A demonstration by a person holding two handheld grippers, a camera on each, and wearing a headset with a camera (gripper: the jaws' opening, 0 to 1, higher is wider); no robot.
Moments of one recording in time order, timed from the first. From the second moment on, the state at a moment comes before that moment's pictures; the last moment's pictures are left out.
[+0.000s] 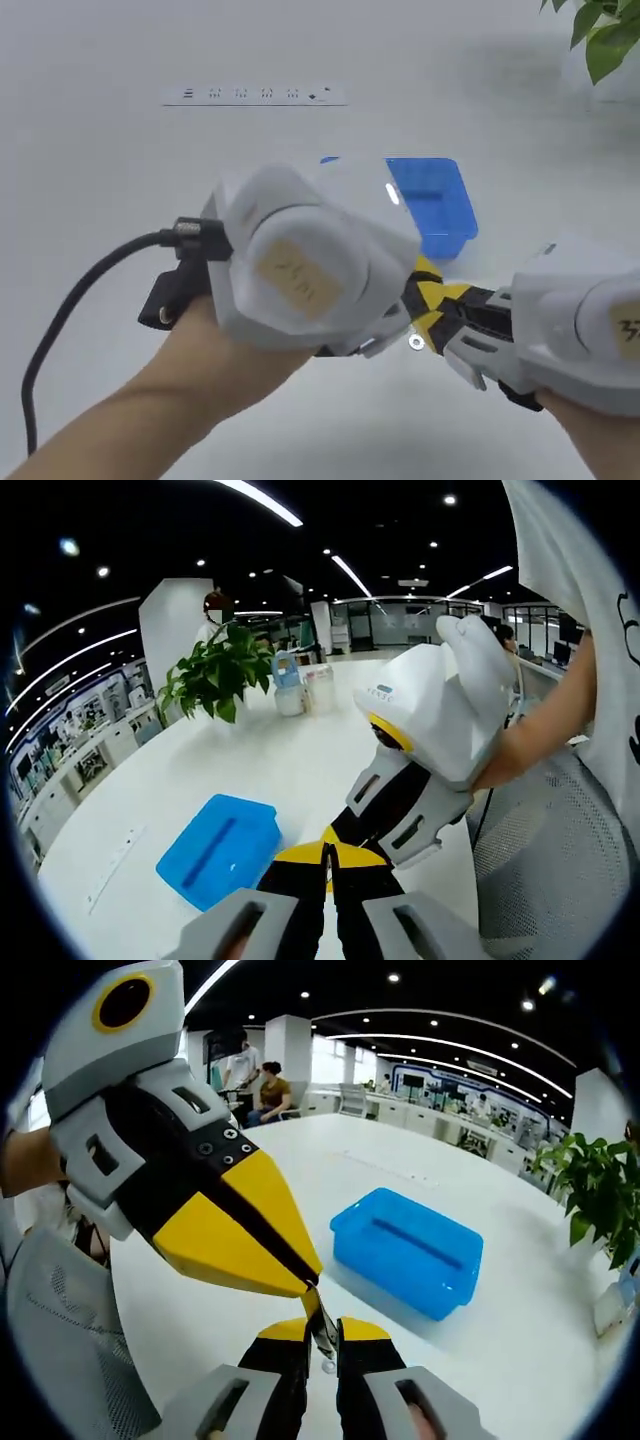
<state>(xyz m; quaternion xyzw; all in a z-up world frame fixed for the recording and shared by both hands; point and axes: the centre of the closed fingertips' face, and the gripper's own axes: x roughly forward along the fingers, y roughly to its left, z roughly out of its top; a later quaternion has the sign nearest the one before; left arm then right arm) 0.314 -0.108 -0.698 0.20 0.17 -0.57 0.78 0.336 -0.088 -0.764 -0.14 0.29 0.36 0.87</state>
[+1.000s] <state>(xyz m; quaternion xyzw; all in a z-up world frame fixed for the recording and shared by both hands) 0.314 -0.113 -0.709 0.19 0.19 -0.57 0.78 0.332 -0.092 -0.776 -0.16 0.30 0.37 0.86</state>
